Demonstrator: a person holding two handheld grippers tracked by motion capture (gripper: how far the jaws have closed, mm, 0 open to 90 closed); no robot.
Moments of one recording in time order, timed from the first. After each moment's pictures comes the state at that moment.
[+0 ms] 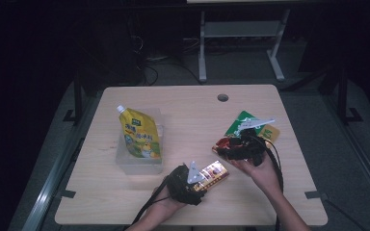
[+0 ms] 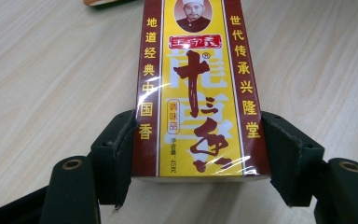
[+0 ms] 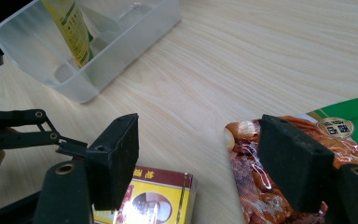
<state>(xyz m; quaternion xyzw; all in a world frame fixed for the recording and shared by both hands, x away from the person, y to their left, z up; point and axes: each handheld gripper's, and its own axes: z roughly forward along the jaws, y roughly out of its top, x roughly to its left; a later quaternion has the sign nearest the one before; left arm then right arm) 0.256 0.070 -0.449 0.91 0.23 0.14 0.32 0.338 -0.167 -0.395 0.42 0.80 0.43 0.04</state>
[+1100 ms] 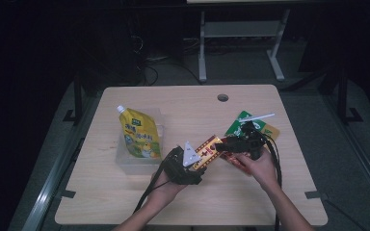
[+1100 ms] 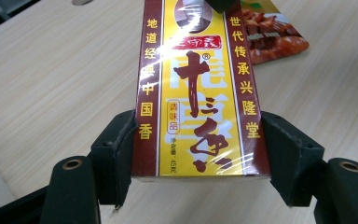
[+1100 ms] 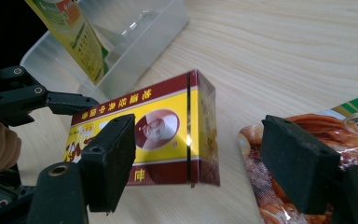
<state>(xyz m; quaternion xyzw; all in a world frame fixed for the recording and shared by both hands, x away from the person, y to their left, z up) 0.280 0.074 -0.406 0.86 0.27 0.20 0.37 0.361 -0.172 -0.401 0.45 0.77 0.45 -0.04</state>
